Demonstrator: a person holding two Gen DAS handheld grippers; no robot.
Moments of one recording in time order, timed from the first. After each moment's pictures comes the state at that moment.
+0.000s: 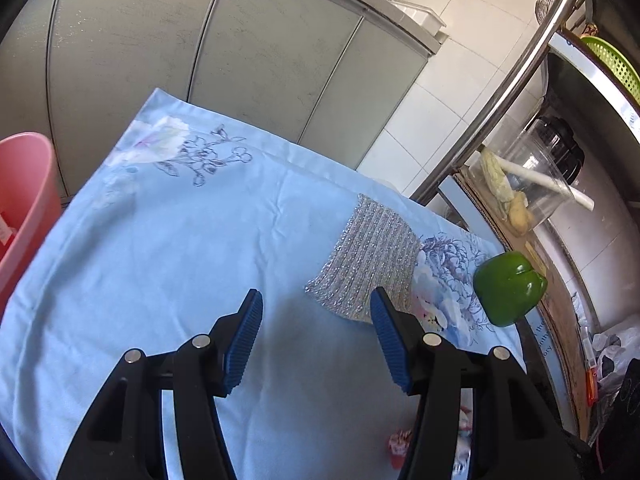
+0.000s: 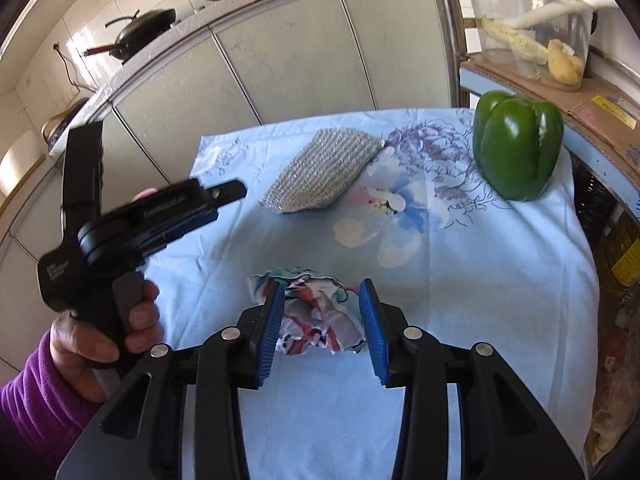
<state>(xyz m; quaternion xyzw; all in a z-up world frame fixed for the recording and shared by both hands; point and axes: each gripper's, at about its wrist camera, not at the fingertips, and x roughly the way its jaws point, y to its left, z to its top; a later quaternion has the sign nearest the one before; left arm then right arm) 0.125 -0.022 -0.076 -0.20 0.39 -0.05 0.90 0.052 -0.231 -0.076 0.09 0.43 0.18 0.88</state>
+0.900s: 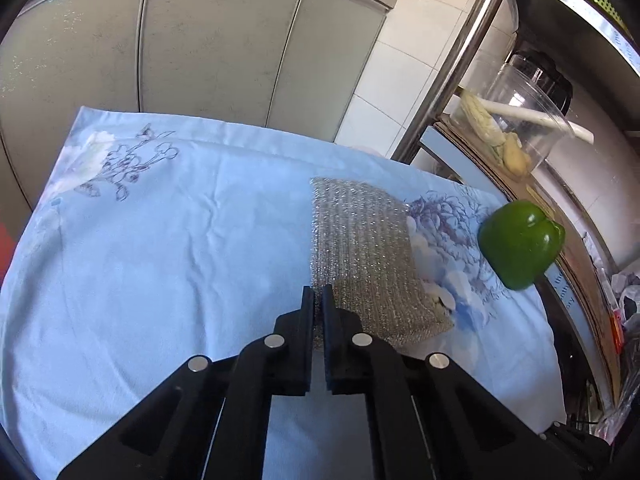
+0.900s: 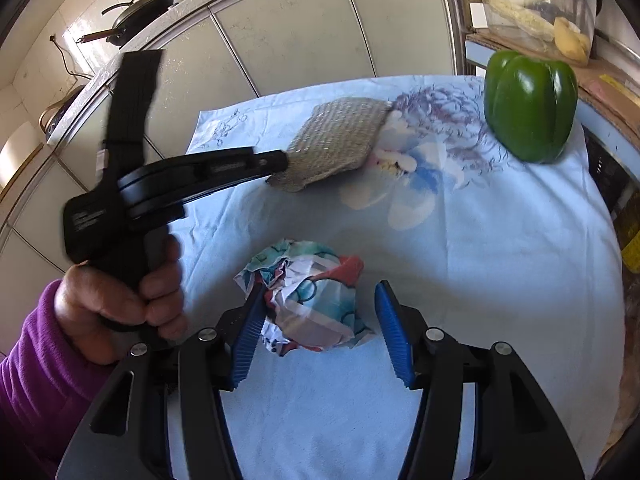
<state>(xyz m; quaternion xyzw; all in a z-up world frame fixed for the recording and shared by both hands) 0.150 -0.060 -0.092 -0.11 0.42 -0.10 0.89 0.045 -0.222 -0.097 0.09 0.45 0.19 0.87</state>
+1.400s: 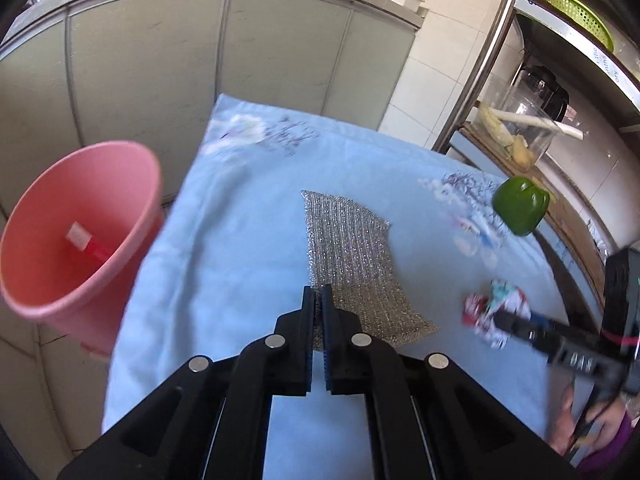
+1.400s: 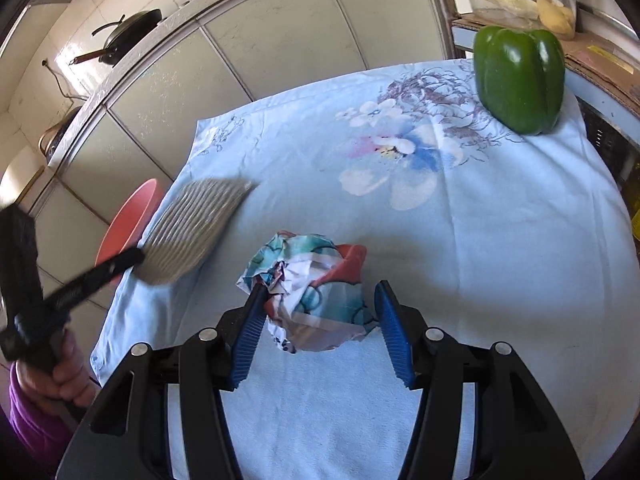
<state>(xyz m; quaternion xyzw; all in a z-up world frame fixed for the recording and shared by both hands) 0.015 0.054 -0.064 -0.10 0.42 -0.05 0.90 0.037 -0.222 -0.105 0.14 0.45 0.18 0.86</state>
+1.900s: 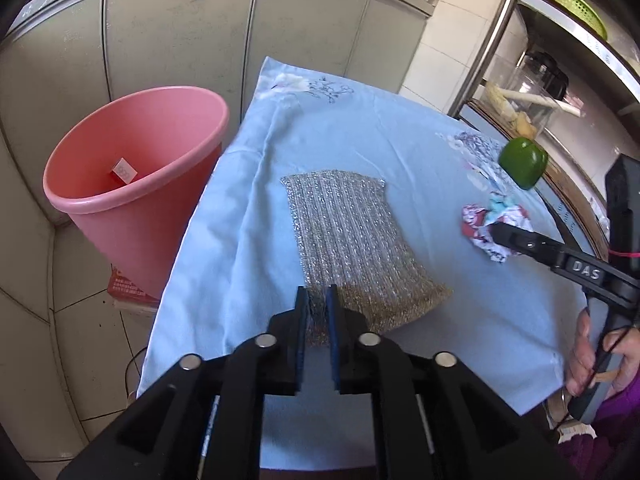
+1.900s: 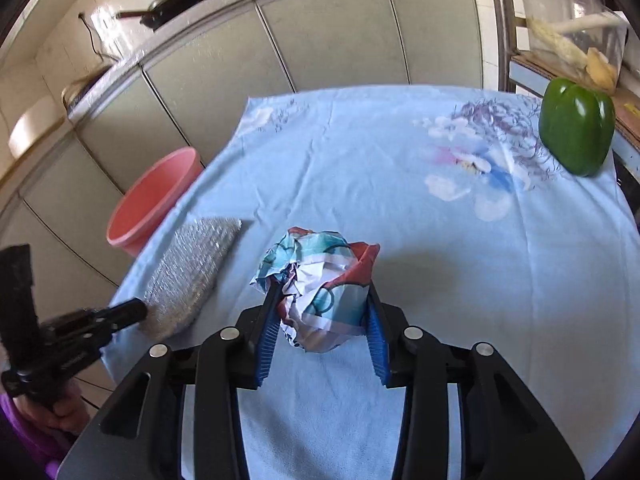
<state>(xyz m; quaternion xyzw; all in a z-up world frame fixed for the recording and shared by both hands) -0.061 0.087 -0.084 -0.09 0.44 -0.05 0.89 0.021 -0.161 -0.090 0.07 0.44 0.21 0.87</state>
